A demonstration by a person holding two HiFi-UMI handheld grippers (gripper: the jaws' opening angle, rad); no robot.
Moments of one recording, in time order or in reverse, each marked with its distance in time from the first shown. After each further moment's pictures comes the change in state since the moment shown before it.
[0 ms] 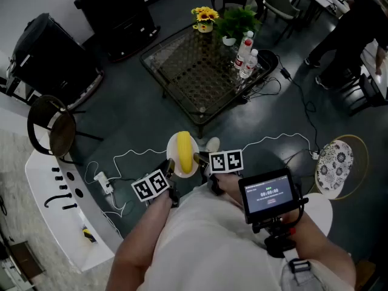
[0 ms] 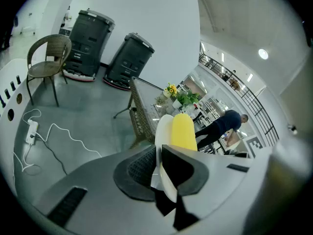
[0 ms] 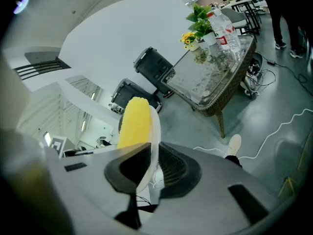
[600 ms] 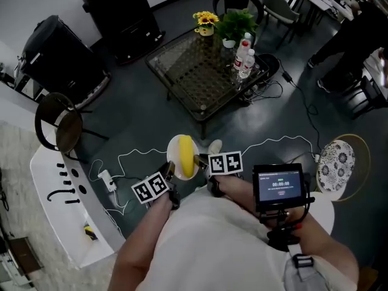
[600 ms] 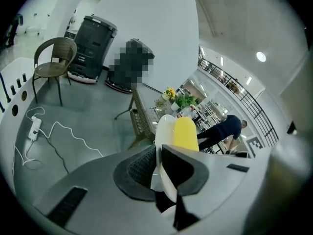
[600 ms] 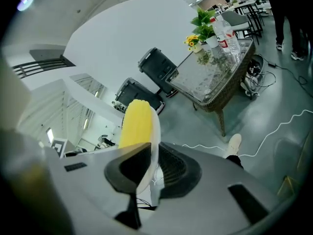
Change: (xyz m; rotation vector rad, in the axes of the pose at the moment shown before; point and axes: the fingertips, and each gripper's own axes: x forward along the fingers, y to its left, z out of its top) left arm -0.041 -0.012 -0.034 -0.020 -0.050 0.004; right arm -0.032 0.021 -0.034 -0.033 0.006 0.021
